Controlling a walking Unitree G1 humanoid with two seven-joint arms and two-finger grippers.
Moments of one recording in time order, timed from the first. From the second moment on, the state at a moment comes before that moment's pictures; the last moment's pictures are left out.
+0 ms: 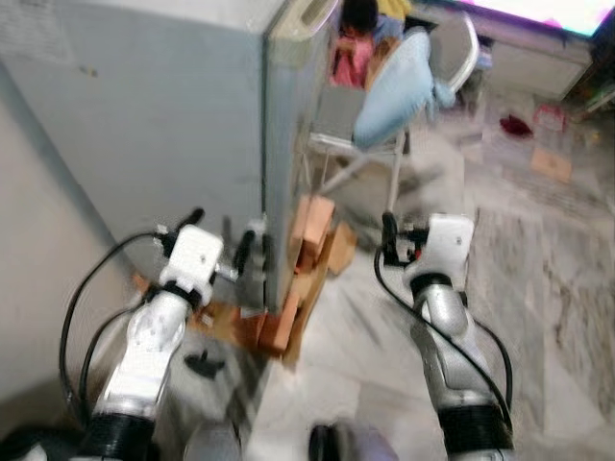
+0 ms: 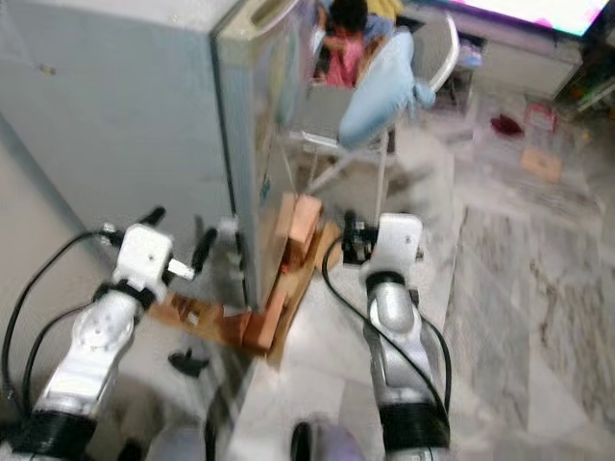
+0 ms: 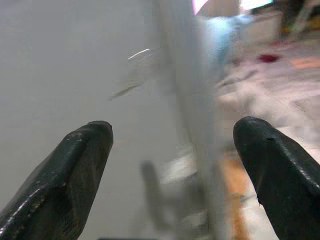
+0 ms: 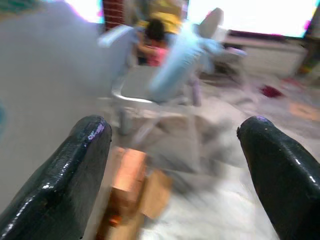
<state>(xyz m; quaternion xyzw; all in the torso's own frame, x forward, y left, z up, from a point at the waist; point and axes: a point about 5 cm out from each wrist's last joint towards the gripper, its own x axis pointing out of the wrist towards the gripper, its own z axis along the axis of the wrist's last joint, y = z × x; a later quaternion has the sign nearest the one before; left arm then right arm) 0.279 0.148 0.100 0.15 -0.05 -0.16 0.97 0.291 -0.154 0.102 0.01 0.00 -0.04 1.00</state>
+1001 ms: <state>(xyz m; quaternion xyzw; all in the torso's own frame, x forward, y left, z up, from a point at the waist) 0.323 0.174 0.114 0.08 -0.03 0.02 1.00 0.289 -0.155 0.102 0.01 0.00 -0.04 1.00</state>
